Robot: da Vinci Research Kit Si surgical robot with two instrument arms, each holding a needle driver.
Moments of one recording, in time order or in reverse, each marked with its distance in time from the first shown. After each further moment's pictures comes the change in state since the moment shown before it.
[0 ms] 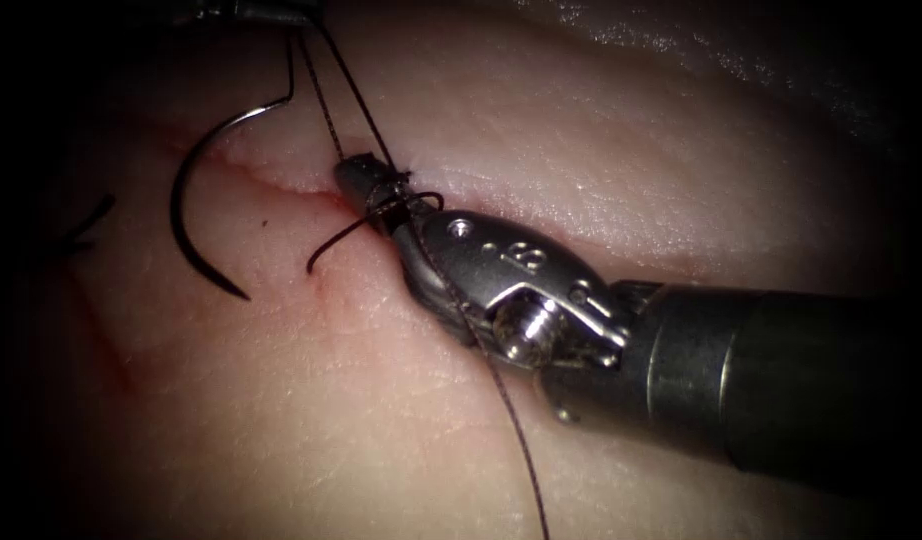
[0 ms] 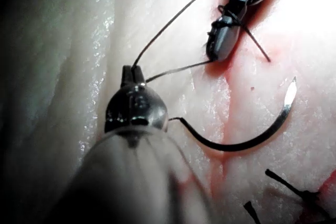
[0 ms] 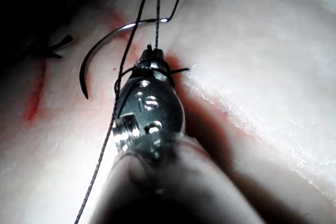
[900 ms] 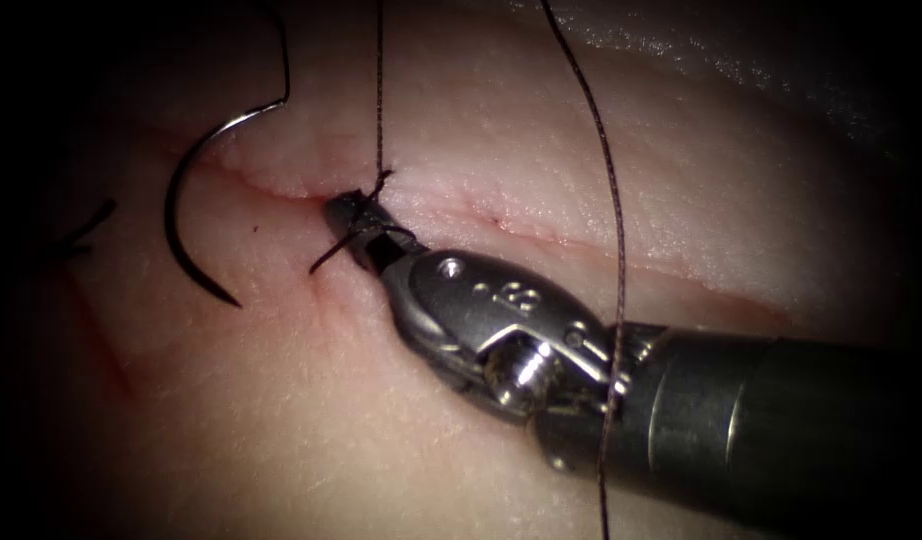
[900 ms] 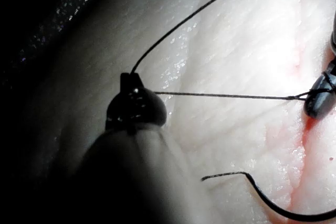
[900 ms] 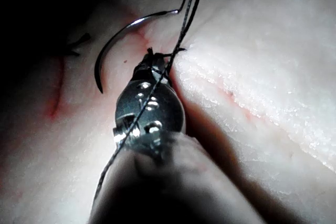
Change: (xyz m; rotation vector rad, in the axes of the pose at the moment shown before) right arm -0.001 -0.002 -0.004 0.066 -0.088 -0.013; left arm 0.003 -0.011 0.002 0.240 -0.111 -0.129
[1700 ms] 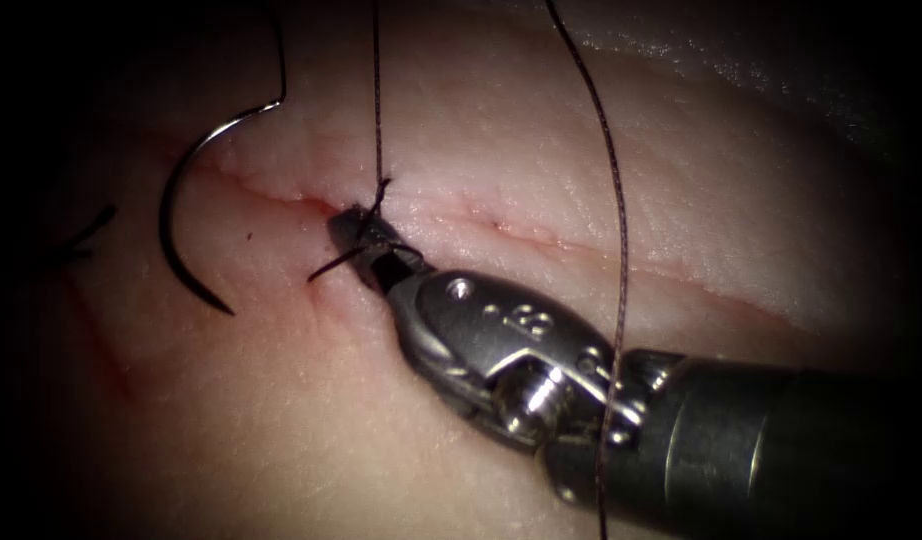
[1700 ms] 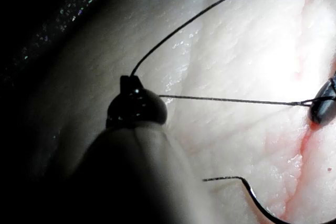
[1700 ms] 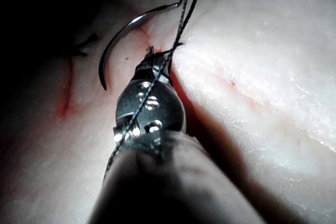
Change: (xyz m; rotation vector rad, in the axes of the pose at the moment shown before) right arm -0.001 -0.002 -0.002 0.010 -0.038 -0.001; left arm 0.001 -0.002 -0.001 0.068 -0.046 -0.060
